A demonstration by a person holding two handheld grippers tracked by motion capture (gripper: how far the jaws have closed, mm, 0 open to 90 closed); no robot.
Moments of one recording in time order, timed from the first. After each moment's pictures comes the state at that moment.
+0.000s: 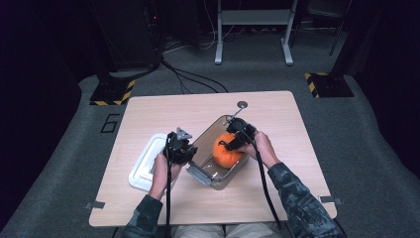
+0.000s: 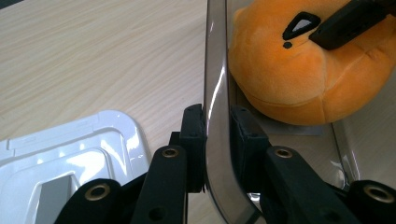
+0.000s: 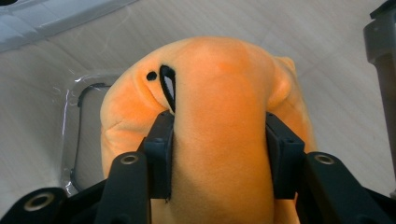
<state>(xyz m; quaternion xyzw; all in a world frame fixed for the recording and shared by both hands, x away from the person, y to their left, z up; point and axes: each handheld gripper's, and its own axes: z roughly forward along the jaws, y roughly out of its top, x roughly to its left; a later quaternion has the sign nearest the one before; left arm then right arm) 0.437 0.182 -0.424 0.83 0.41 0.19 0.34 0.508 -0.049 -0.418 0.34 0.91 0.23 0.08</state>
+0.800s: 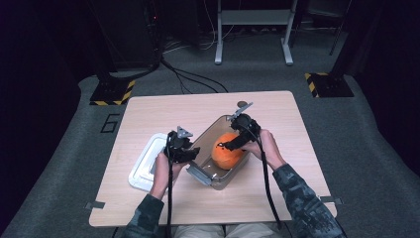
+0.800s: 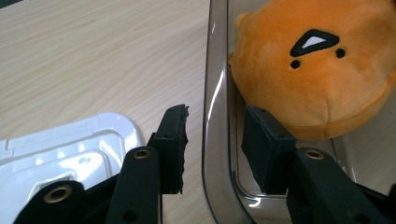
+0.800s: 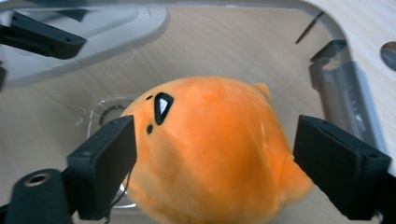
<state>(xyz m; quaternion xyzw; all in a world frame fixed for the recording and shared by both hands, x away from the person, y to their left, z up) 0.439 0.179 -0.421 0.82 0.42 0.18 0.34 0.489 -0.062 -0.383 0.33 0.89 0.29 0.12</state>
